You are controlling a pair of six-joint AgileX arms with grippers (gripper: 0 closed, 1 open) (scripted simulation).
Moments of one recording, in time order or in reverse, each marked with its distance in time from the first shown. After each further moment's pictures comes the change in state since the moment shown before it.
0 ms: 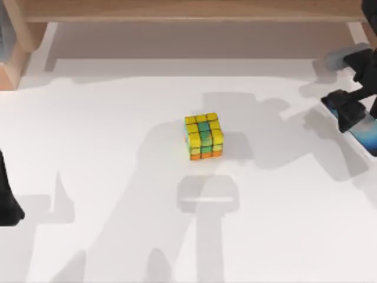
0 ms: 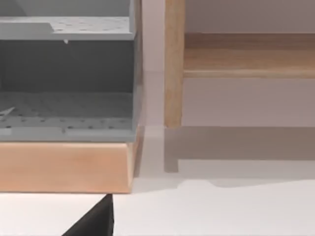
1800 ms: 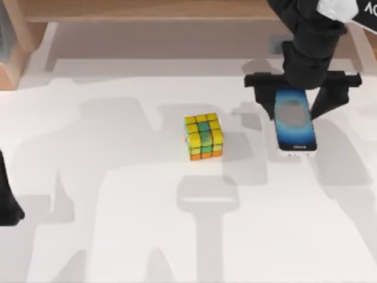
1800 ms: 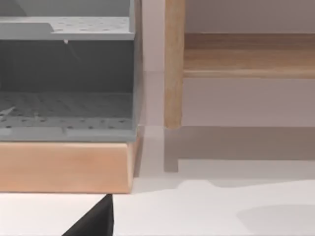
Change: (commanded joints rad) left arm 0.000 0.000 0.000 0.000 0.000 0.000; right arm 0.281 0.048 0.188 -0.108 0.058 0.758
